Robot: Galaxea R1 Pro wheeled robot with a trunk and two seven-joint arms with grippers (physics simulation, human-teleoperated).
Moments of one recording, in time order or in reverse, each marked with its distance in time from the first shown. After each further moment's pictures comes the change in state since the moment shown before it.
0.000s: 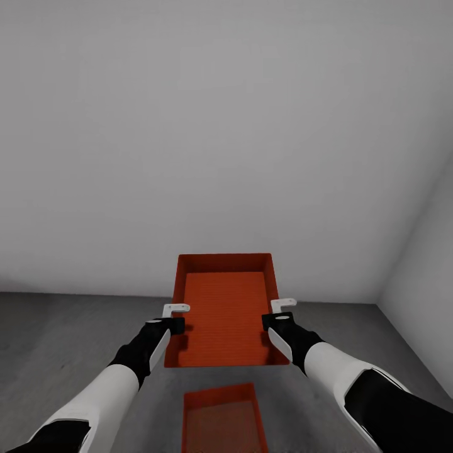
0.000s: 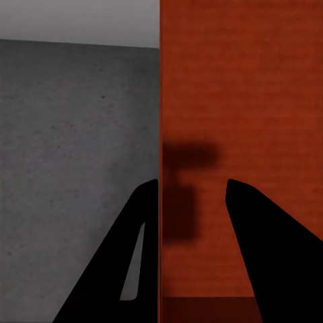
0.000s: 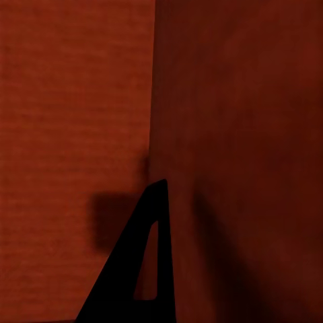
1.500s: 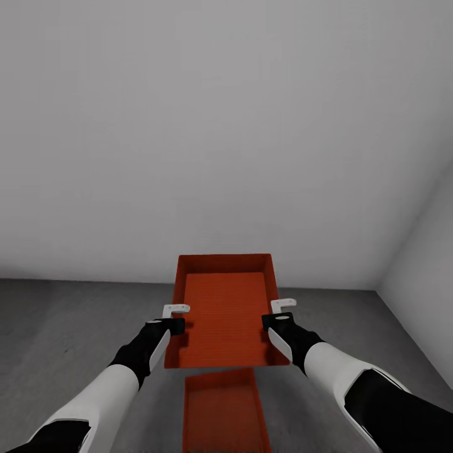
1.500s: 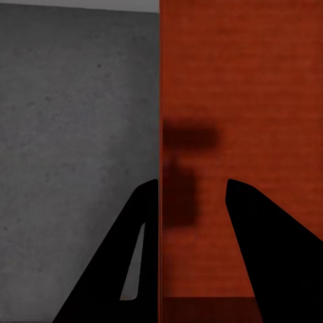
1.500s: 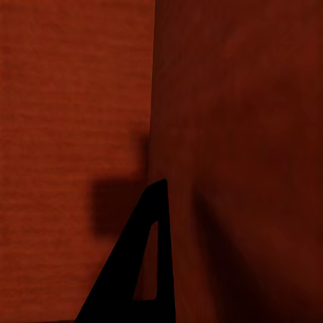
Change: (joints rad) left arm 0.000 0.000 0.002 0.005 0.003 0.002 0.000; right arm 0.000 0.000 0.003 0.000 -0.002 0.007 -0.001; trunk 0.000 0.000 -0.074
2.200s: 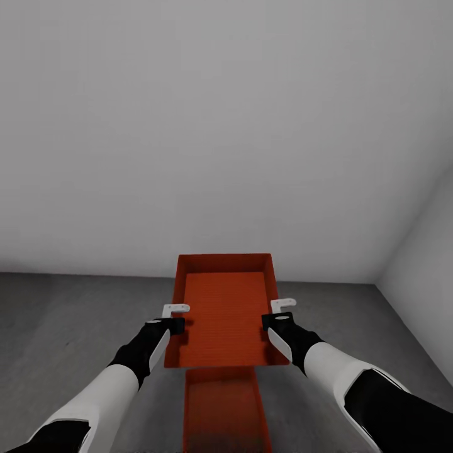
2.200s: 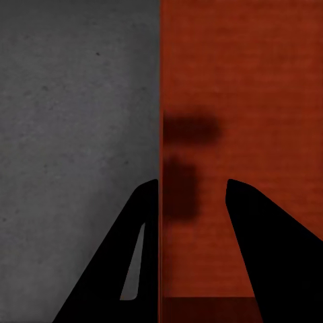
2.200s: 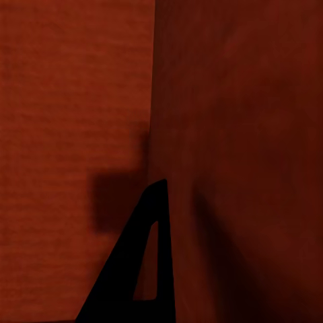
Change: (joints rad) left arm 0.000 0.002 0.000 -0.004 -0.002 -0.003 -0.002; right arm 0.000 0.002 0.000 0.000 -0.001 -0.006 -0.002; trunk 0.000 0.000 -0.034
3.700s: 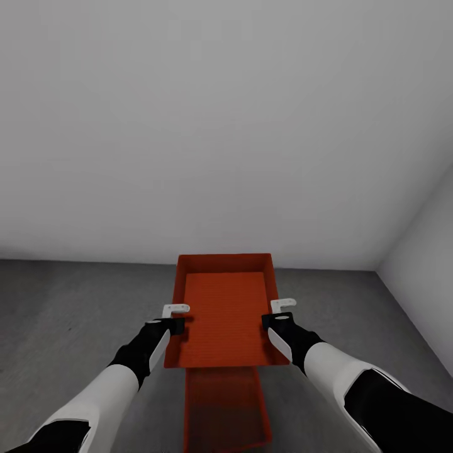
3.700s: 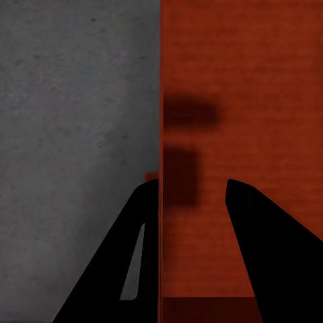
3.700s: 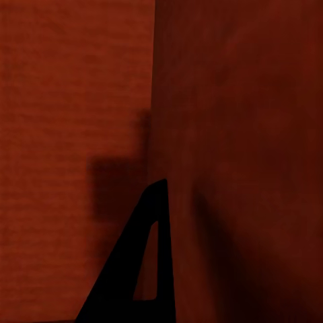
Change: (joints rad) left arm 0.000 0.000 -0.001 0.002 0.003 0.000 0.001; right arm 0.000 0.000 0.000 0.000 0.001 0.003 0.000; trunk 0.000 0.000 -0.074
